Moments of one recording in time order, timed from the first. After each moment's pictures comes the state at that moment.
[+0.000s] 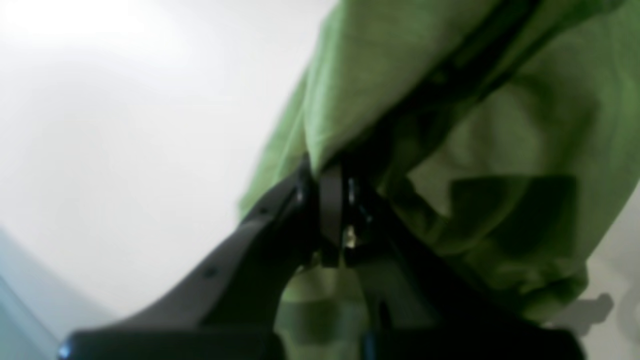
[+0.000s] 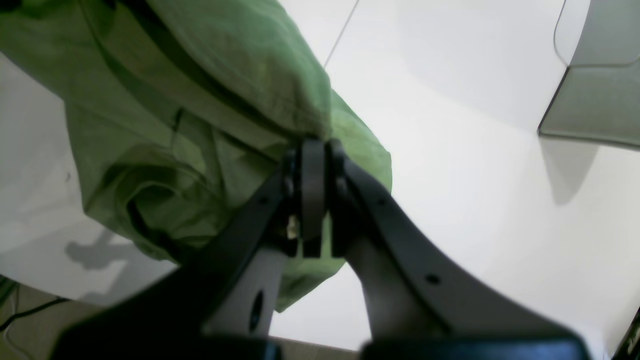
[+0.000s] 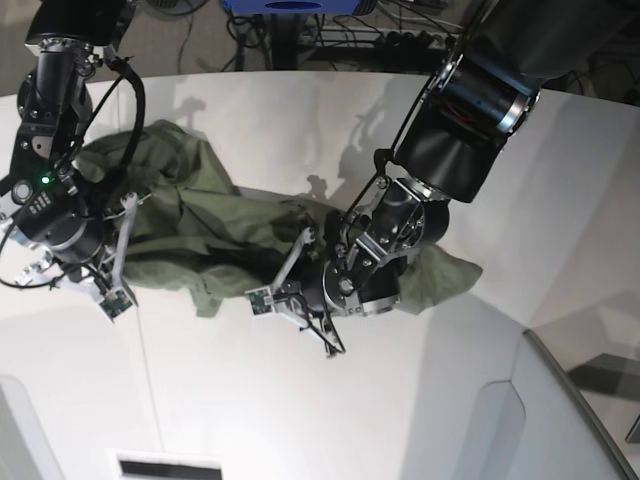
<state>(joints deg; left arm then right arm) -24.2 -2.8 30.1 58.7 29.7 -37.8 18.1 -2.2 2.6 9.7 113.4 -8.5 40.3 -69.6</state>
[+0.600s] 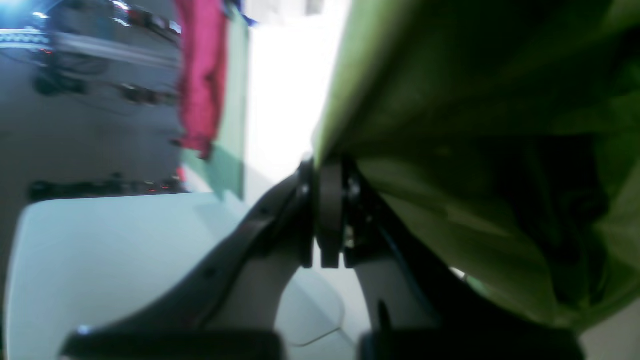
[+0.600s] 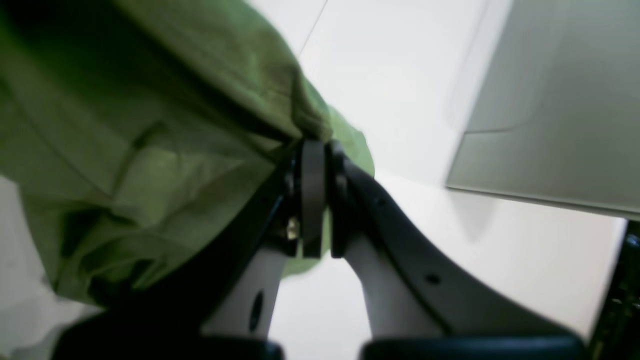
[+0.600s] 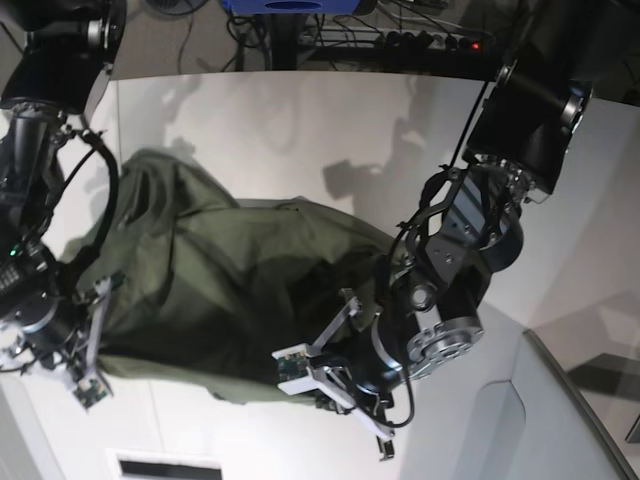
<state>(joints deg) -23.5 -14.8 30.2 98.5 28.8 -38.7 33.1 11.9 7.1 9.2 111.1 -7.6 40.6 -69.1</state>
